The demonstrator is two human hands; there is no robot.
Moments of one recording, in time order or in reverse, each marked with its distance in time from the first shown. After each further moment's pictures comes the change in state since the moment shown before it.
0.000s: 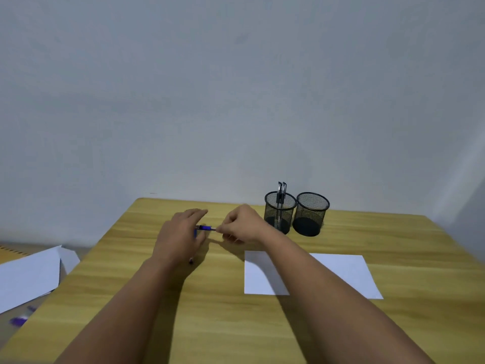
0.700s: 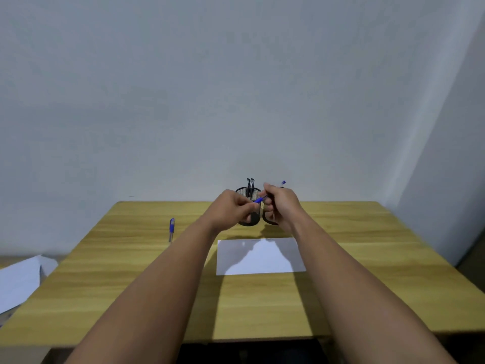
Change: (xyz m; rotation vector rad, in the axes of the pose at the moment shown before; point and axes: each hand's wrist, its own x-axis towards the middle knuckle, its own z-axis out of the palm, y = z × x) left_hand 0.023 0.180 -0.031 -0.747 -0.349 0.031; right_hand -0.084 0.041 -0.110 0.865 0.314 0.111
